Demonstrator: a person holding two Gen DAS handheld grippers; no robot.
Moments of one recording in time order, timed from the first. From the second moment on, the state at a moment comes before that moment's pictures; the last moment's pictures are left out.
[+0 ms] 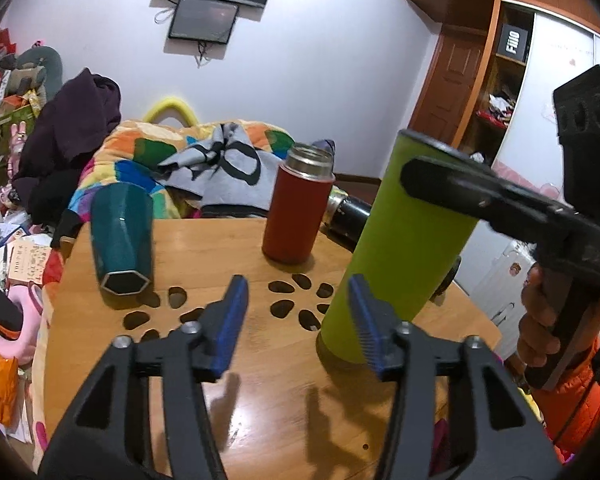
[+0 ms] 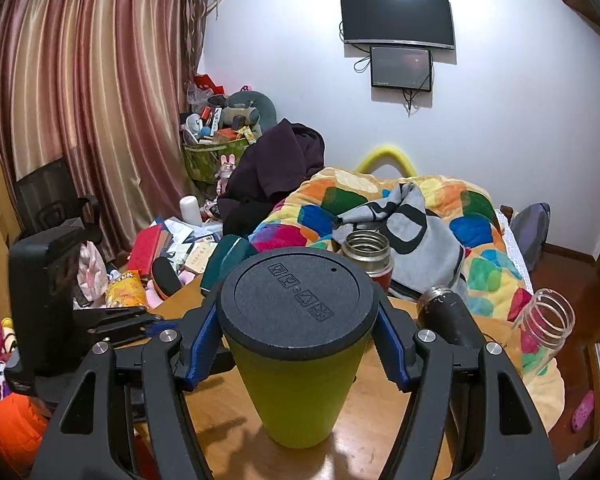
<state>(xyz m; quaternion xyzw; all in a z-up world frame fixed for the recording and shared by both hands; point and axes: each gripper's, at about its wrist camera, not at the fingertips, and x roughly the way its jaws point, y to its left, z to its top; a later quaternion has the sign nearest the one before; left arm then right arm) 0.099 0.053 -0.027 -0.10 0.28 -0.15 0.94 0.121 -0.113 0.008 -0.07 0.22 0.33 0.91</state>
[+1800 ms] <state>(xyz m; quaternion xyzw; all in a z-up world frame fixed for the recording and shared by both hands) -0.016 0.000 0.018 -0.01 0.15 -0.02 0.99 0.004 -0.207 -0.010 -0.02 0.15 0.20 0.97</state>
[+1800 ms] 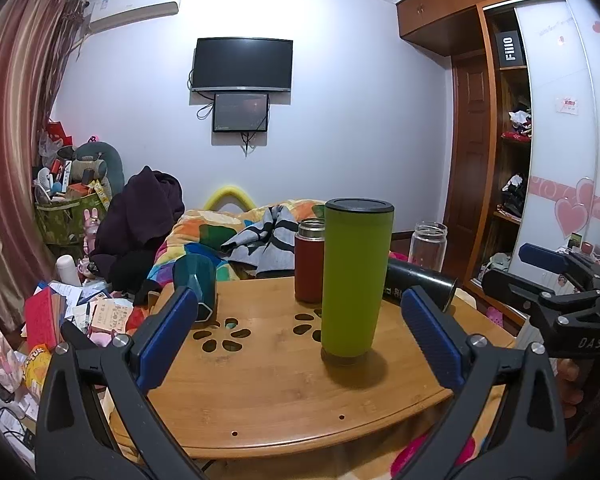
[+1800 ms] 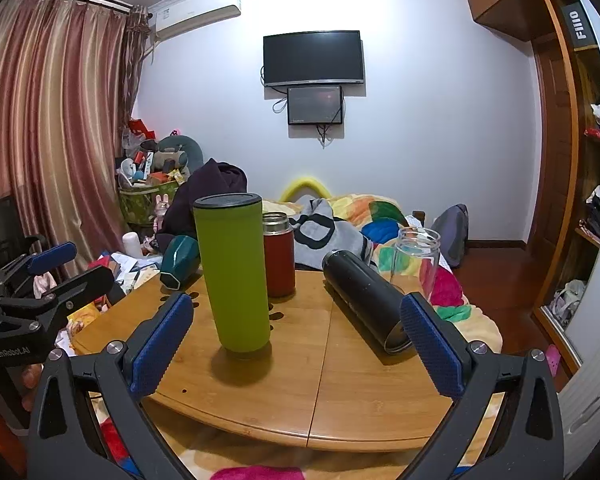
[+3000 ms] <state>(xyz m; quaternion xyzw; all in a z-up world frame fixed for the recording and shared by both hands) -0.016 0.001 0.015 -0.03 0.15 -0.06 0.99 0.005 -0.204 -0.004 -0.02 0.14 0.20 0.97</state>
